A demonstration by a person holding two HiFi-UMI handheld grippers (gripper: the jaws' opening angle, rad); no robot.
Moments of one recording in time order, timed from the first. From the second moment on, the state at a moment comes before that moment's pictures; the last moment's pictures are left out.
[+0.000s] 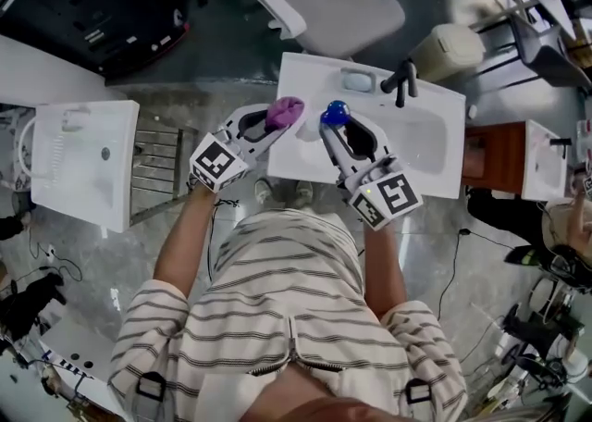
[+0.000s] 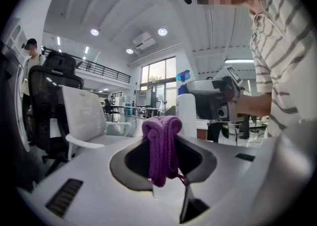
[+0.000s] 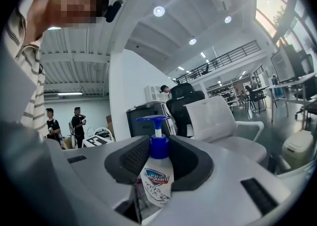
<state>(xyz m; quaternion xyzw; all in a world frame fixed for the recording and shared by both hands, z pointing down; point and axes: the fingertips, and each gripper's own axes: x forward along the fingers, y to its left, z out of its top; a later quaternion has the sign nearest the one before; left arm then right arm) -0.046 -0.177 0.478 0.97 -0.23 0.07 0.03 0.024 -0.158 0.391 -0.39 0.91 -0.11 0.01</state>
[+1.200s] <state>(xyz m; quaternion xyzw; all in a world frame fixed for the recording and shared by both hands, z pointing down) -0.125 -0.201 0.523 0.91 -0.40 0.09 0.09 -0.028 -0.274 0.614 -0.50 0.84 -0.15 -0.15</state>
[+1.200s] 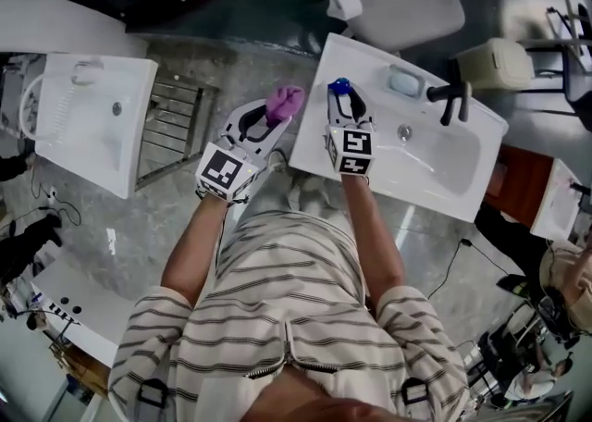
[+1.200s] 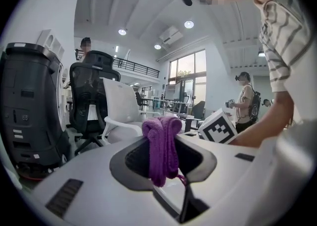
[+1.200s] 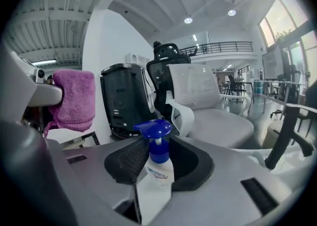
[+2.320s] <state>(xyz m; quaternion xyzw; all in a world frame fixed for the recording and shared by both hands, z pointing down) -0.113 -0.178 0.492 0.90 -0.43 0.07 0.08 -0.002 -0.221 0.512 -0.54 0.83 -0.14 -0.06</state>
